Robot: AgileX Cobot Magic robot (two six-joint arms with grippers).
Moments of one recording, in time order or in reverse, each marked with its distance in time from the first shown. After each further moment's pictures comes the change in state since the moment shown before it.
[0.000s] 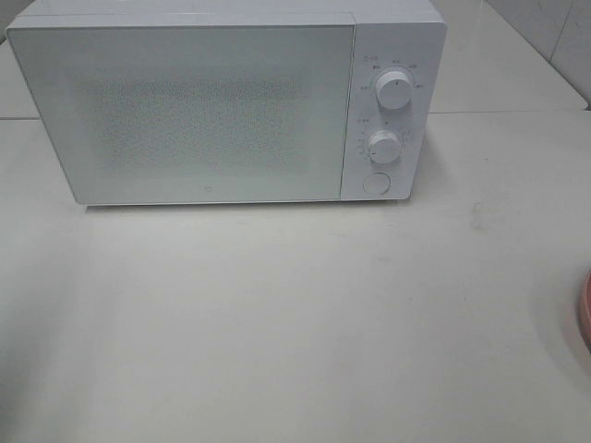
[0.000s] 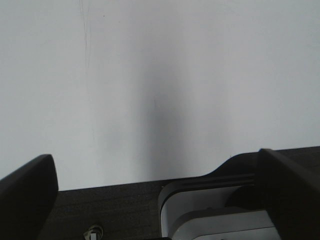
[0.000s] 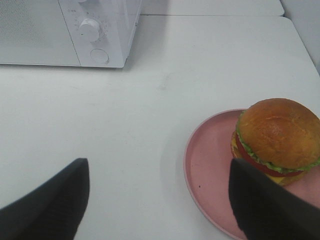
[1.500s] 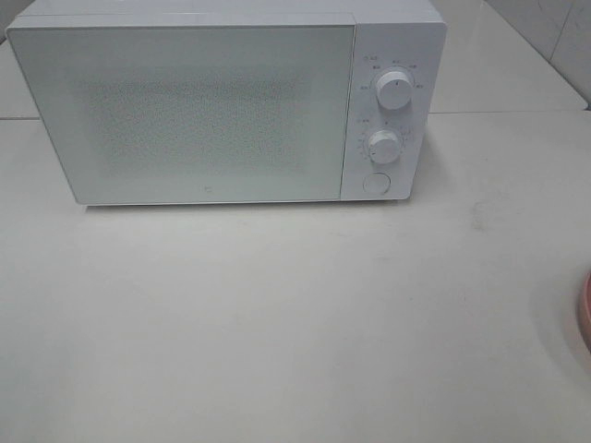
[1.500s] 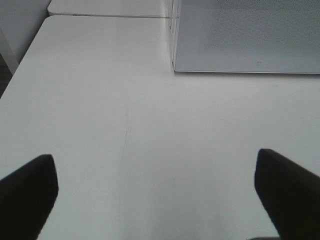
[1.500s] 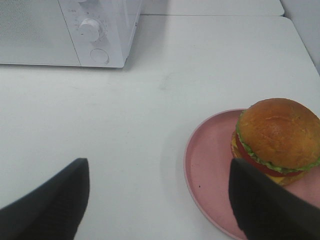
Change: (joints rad) left arm 0.101 -0.772 0.145 0.017 -0.022 -0.003; right arm 0.000 0.000 0.000 0.000 0.000 0.000
